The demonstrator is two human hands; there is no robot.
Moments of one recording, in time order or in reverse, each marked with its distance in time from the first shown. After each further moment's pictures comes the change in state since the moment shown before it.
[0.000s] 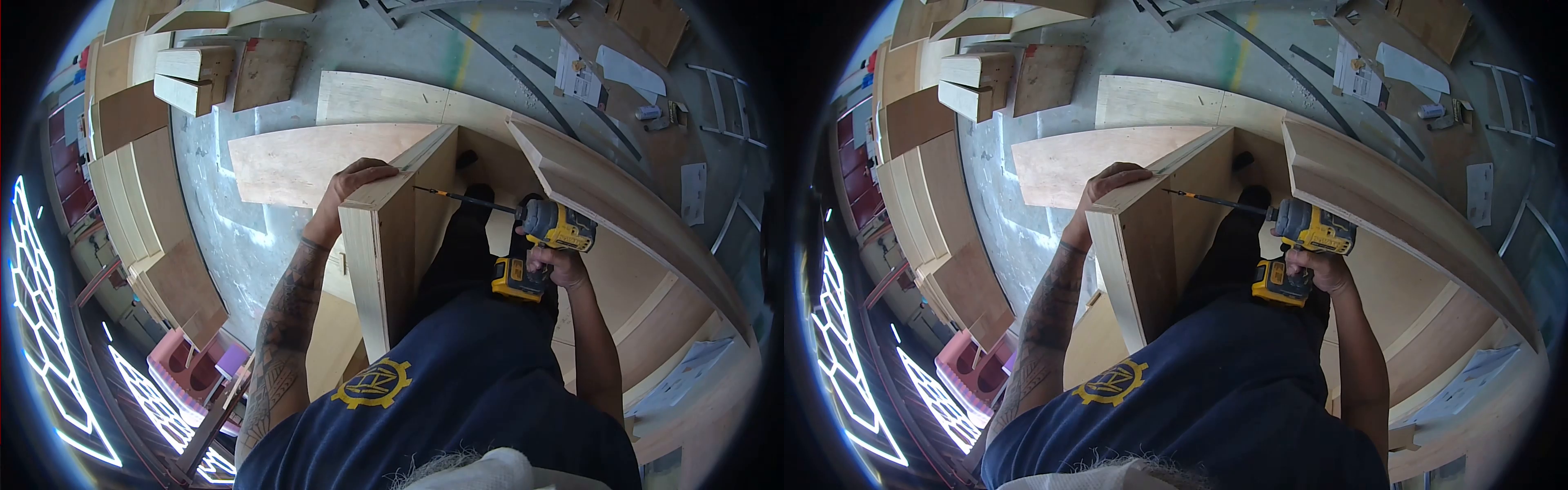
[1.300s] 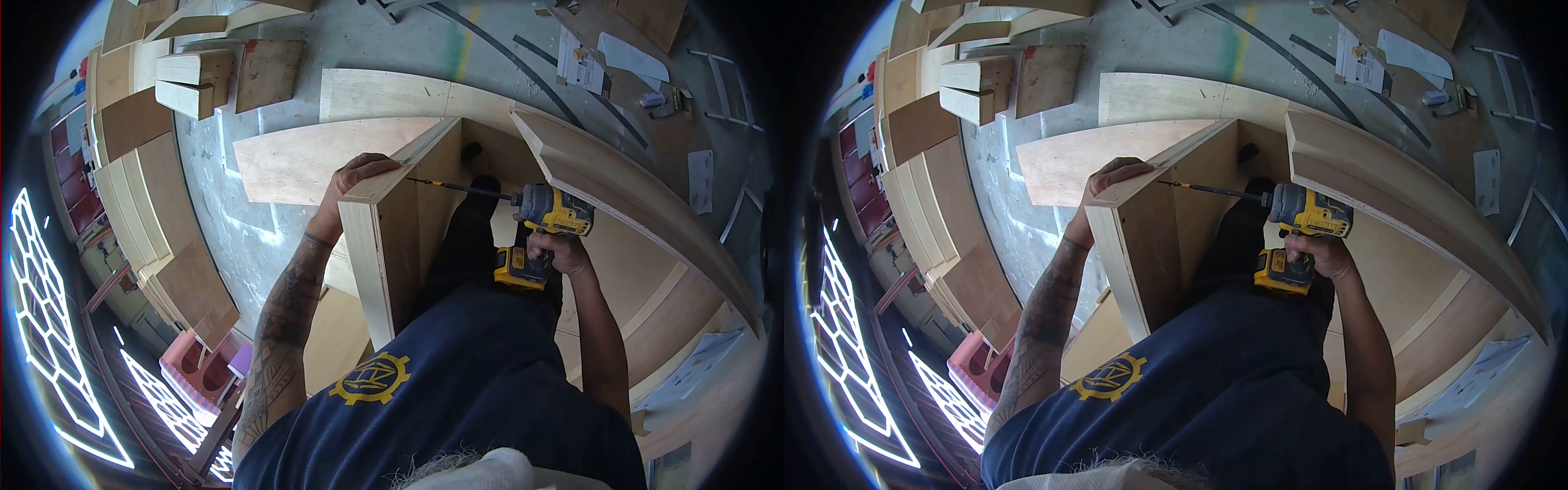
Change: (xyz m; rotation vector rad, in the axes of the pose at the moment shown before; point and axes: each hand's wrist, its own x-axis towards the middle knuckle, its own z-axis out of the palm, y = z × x) left_hand 0.001 0.007 0.004 0.043 -0.018 -0.012; right_hand 0.007 -0.005 0.014 -0.027 -0.019 -0.042
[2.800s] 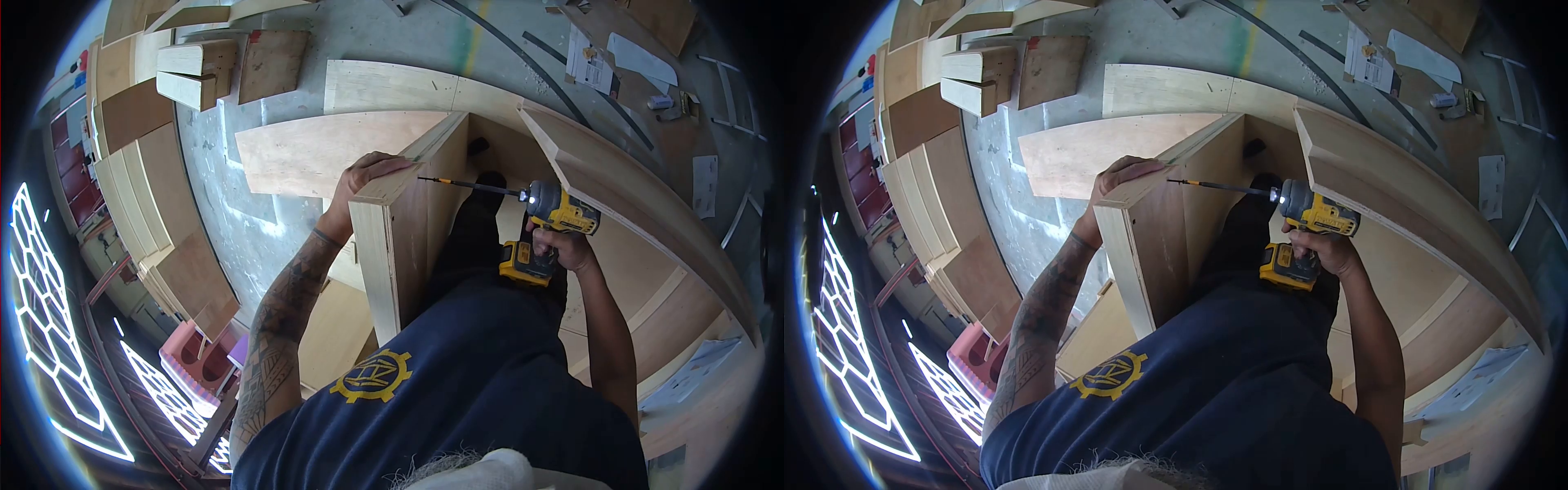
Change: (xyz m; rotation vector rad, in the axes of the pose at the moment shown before) left_hand -0.002 -0.004 -0.001 0.036 0.014 0.039; right_hand 0.014 -0.008 0.007 -0.158 0.043 0.085
